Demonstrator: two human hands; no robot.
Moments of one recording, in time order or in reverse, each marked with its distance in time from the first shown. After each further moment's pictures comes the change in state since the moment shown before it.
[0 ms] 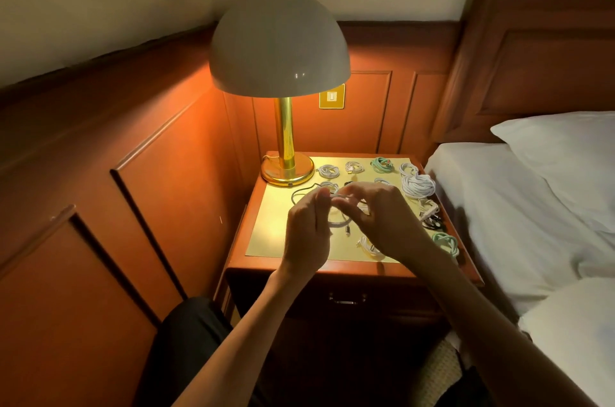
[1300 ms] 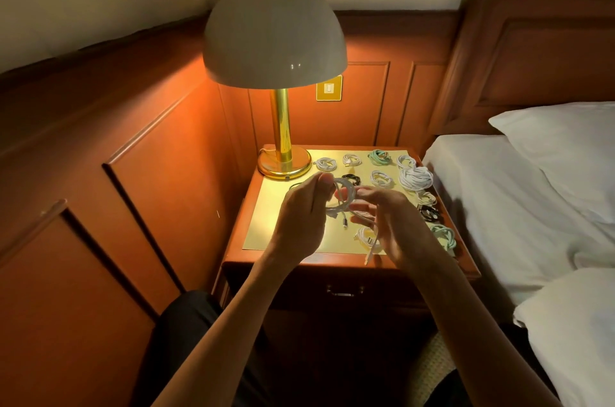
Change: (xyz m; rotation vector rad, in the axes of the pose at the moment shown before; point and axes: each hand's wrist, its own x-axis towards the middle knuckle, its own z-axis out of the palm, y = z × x) left_hand 0.011 0.019 -0.018 0.013 -0.220 -0.075; right_hand -0.020 -0.016 -0.008 0.987 -0.005 0.674
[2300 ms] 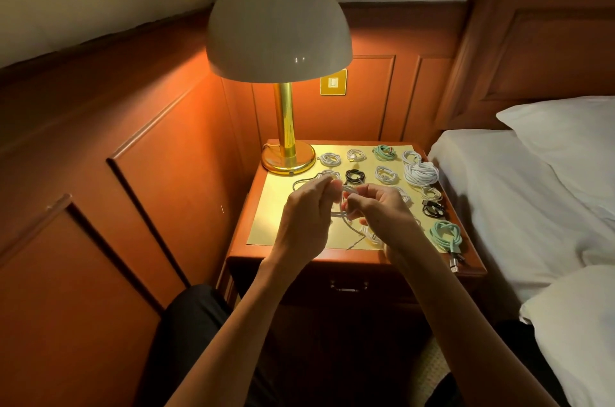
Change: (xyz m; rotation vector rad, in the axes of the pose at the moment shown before) left_hand -0.005 -0.007 0.001 0.235 0.080 0.134; right_hand 0.014 0.009 0.018 -0.260 0.158 -0.002
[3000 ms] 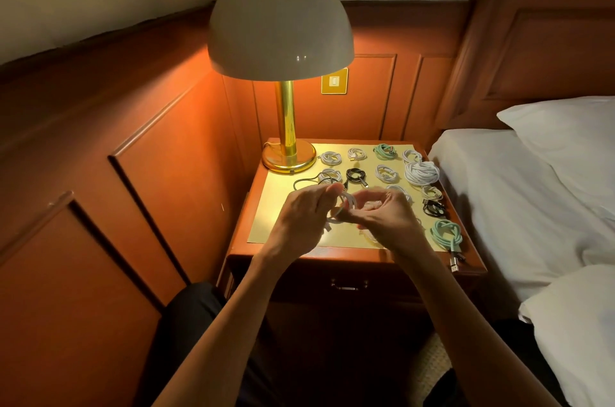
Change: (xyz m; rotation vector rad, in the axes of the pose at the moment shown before) left_hand 0.003 -0.009 -0.010 -0.151 -0.256 -0.127; right_hand 0.001 0.017 -0.005 -0.083 0.031 -0.189
